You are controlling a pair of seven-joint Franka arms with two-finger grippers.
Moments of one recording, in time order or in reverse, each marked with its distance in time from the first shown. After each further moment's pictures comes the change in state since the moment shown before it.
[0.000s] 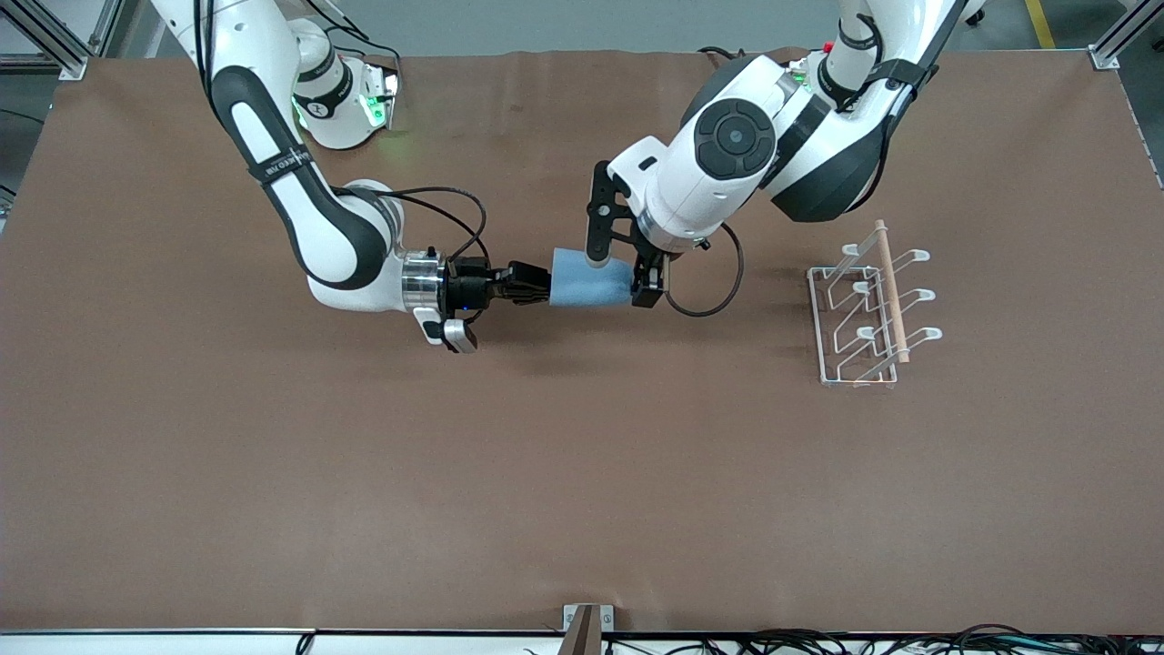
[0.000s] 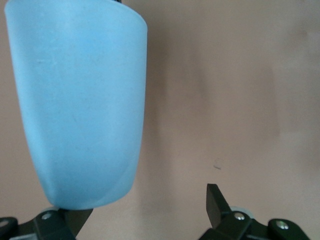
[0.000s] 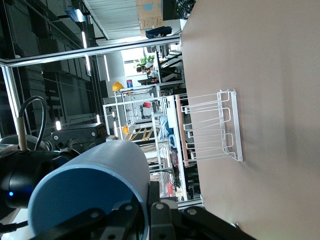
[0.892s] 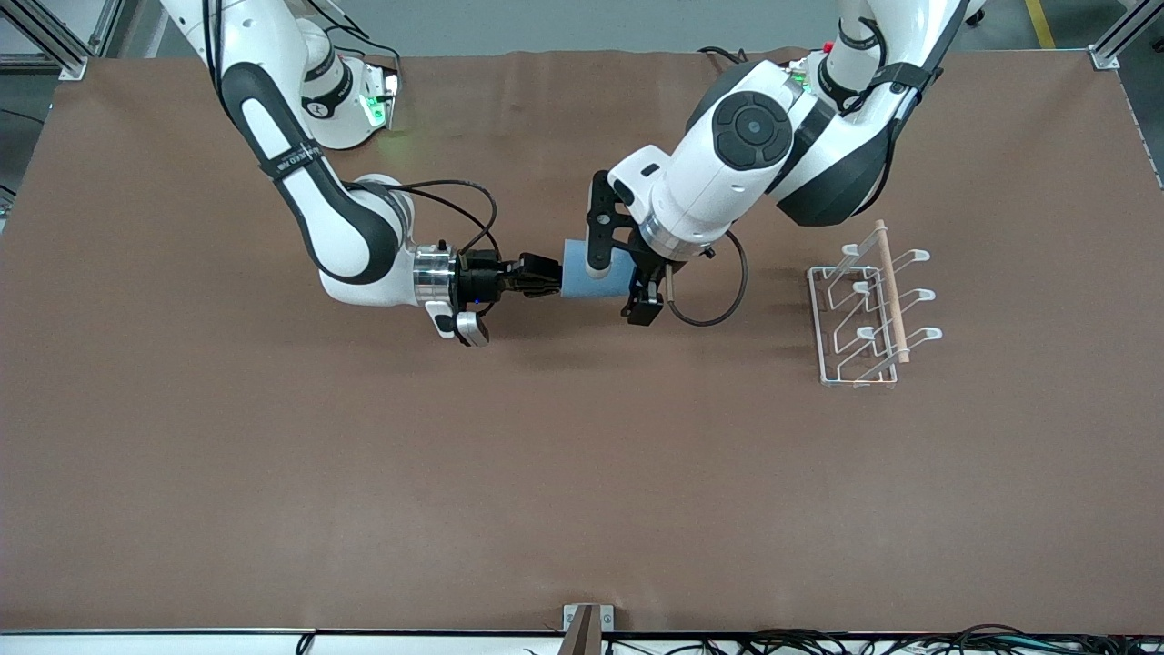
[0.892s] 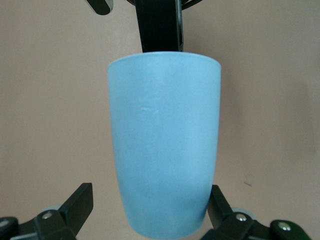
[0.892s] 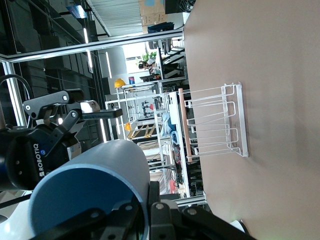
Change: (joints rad) left arm 0.001 0.005 0.011 0.006 0.005 0.129 0.000; right arm 0.012 0.000 0.019 0.001 0.018 0.006 -0.005
